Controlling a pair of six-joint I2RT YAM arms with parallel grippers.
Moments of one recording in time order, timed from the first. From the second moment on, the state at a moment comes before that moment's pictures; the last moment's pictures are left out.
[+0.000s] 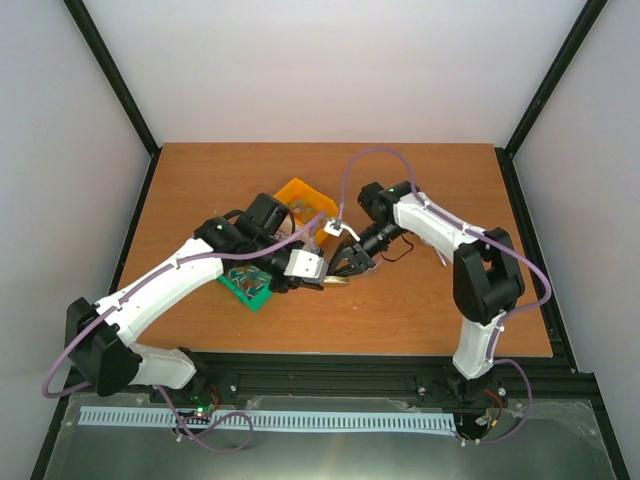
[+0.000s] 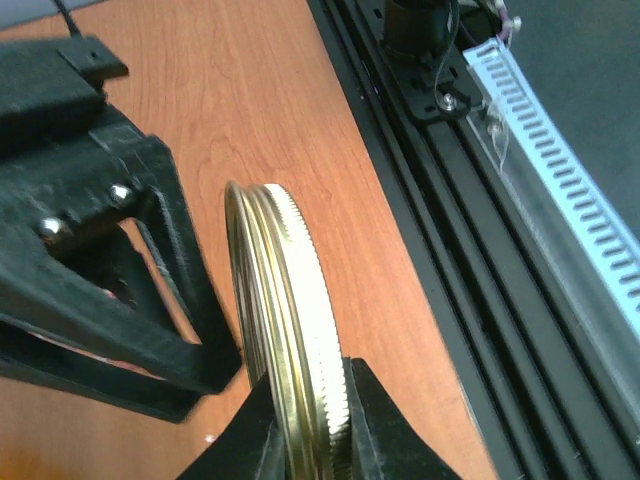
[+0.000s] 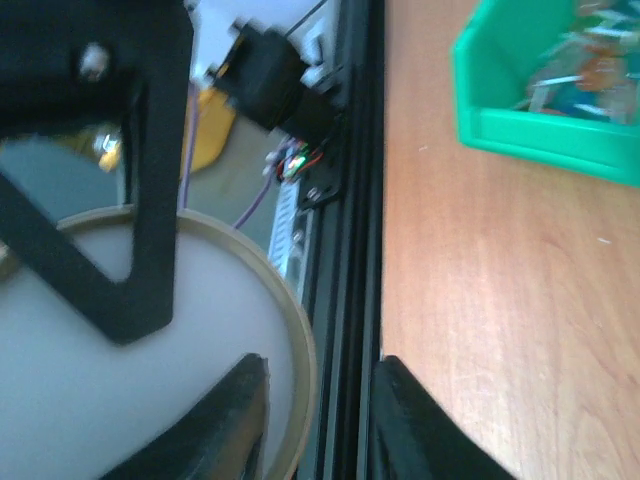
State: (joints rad) left arm -0.70 1.33 1.19 -0.88 0.72 1.00; right arm 0.53 1.87 1.47 -1.28 -1.17 -0.80
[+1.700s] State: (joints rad) left arm -0.58 1.65 1.28 -0.70 1.14 0.36; right arm 0.33 1.38 1.11 -0.85 -1.07 -0.54
